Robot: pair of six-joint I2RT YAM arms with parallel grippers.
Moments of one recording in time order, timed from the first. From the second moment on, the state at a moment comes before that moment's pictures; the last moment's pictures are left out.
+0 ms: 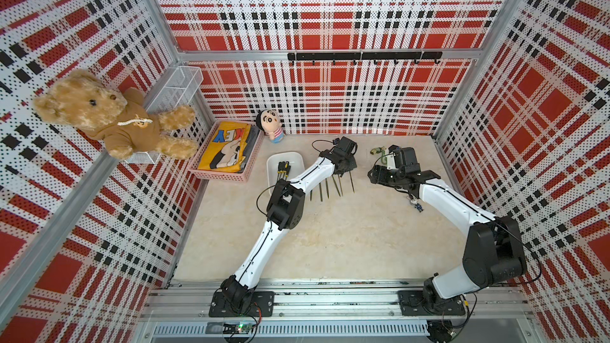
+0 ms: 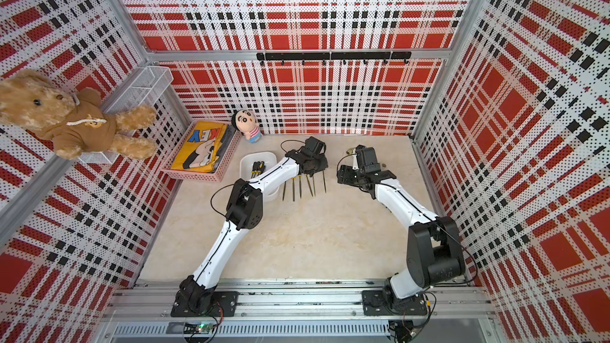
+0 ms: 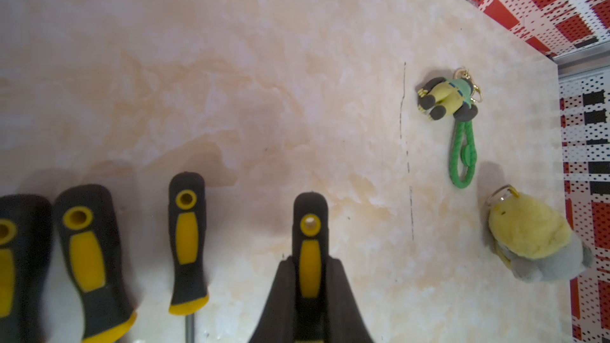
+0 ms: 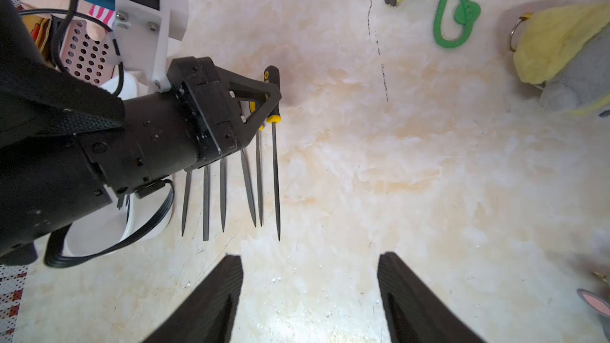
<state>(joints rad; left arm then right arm) -0.64 2.61 2.38 -0.61 -0.03 -0.81 0.26 1.53 1.11 -0.37 -0.16 0.42</state>
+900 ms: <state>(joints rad) -0.63 2.63 2.32 -0.60 -0.04 -0.80 0.26 1.55 1.09 -0.35 -0.18 0.43</state>
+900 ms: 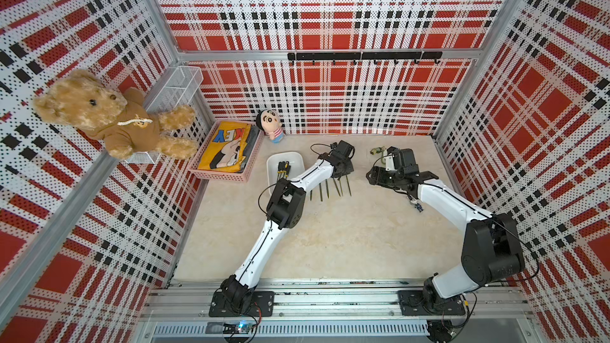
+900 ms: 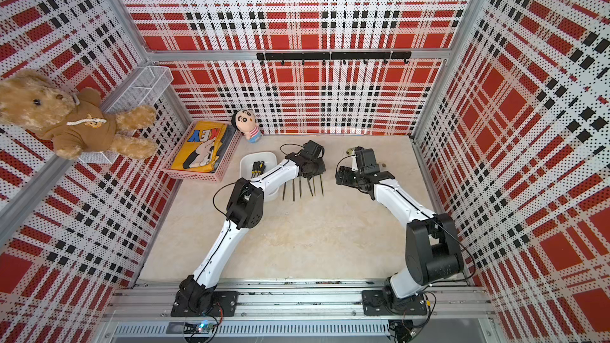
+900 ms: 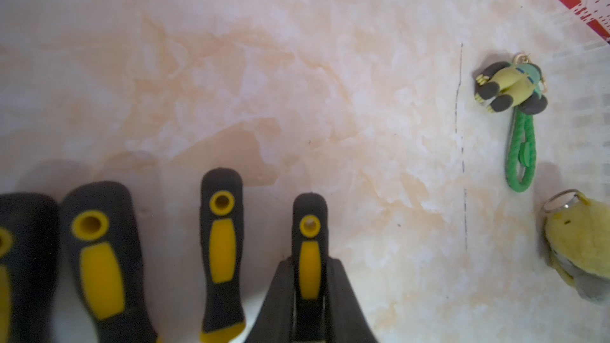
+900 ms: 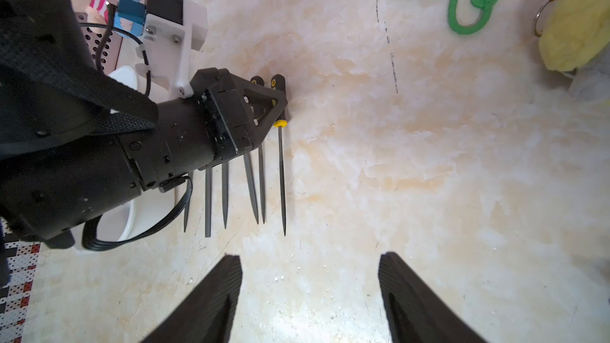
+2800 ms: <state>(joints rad) -0.28 2.20 1.73 -0.62 -0.23 -0.51 0.34 1.63 1.09 -0.32 -0.16 0.43</state>
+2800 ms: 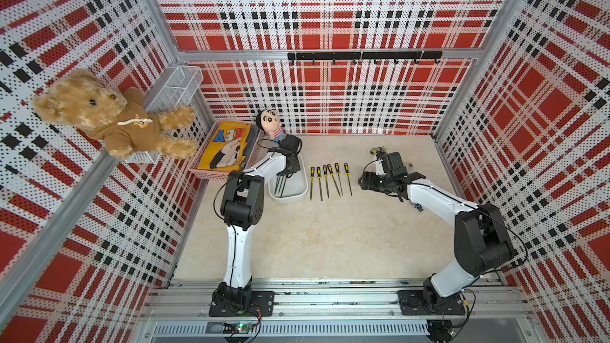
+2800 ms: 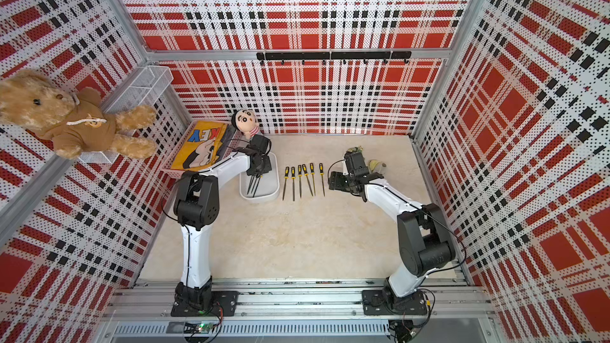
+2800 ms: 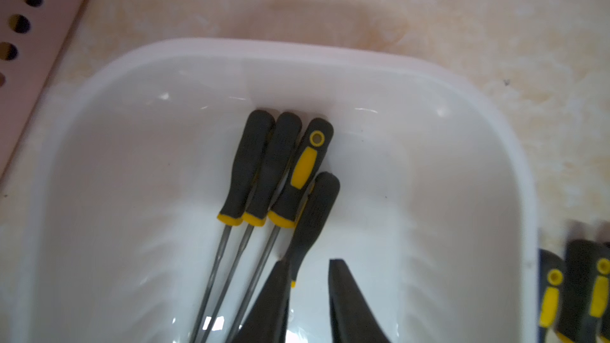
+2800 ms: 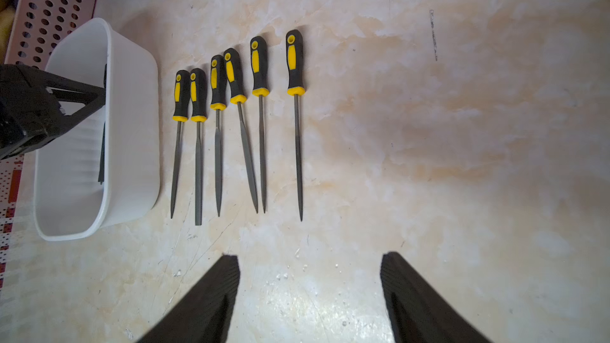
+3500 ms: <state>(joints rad) -0.26 2.26 1.76 -0.62 -0.23 -0.49 0.34 1.64 1.10 -0.33 -0.15 0.43</state>
